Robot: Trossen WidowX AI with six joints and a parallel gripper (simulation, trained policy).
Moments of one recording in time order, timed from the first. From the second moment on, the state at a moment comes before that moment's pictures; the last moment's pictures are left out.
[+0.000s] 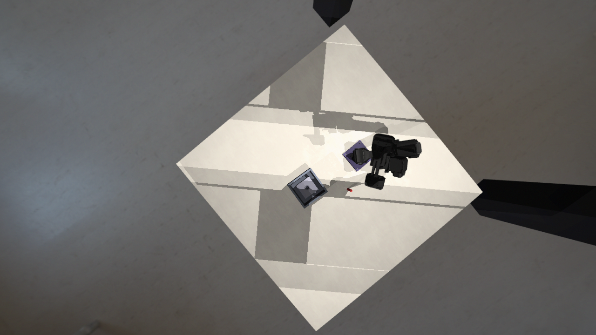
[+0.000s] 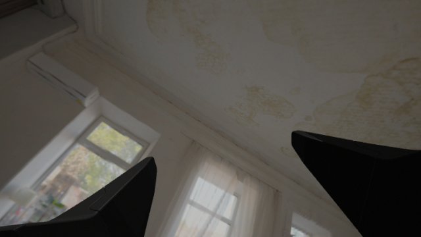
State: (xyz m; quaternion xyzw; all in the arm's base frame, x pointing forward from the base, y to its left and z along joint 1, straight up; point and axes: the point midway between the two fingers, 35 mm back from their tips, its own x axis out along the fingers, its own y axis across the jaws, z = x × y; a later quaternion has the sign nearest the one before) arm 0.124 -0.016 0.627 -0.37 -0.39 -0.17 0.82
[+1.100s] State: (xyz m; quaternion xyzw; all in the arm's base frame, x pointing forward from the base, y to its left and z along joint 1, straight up) arm 0.267 -0.022 0.461 0.03 -0.08 -0.02 1.00
